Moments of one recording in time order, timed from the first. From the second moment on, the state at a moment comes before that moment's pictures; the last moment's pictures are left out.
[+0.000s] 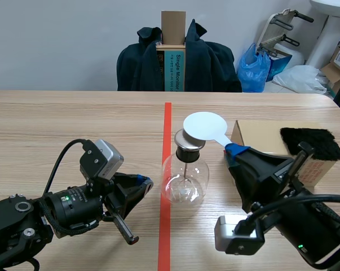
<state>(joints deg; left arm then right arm) -0.4 -26.4 37.0 69.6 -12.3 -22.2 -20.2 -23.9 12.9 -1.5 84.6 -77.1 -33.2 36.2</state>
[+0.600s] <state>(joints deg) -0.4 -26.4 37.0 69.6 -12.3 -22.2 -20.2 -23.9 12.9 -1.5 84.6 -77.0 -33.2 15.9</state>
